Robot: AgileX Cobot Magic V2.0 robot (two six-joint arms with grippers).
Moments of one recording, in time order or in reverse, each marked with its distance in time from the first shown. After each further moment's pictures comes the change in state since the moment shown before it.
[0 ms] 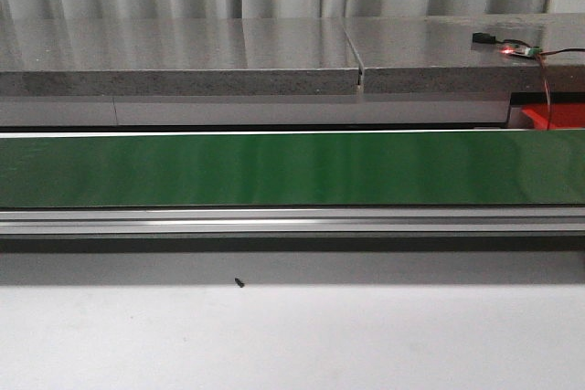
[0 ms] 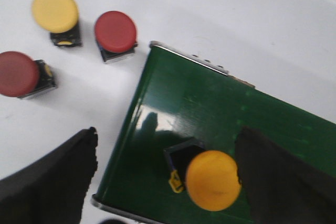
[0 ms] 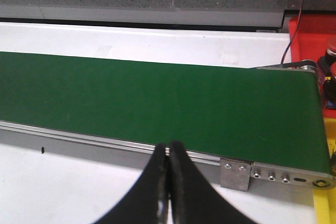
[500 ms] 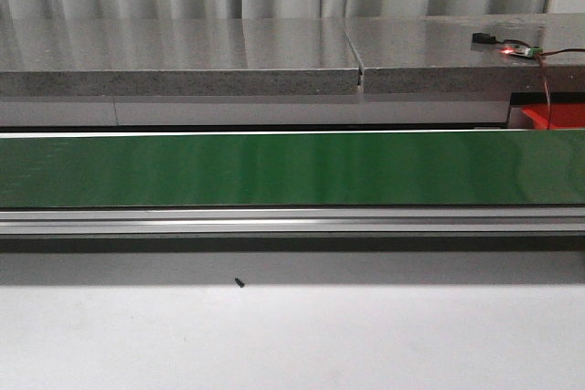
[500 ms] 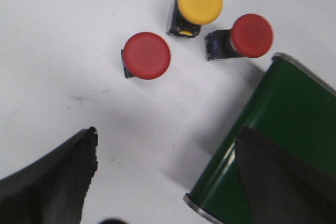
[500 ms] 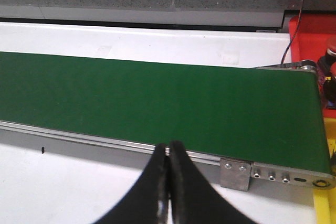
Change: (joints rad) left arm 0.189 0.084 0.000 0.054 0.004 -0.041; right arm 0.000 0.000 0.000 0.000 0.000 0.000
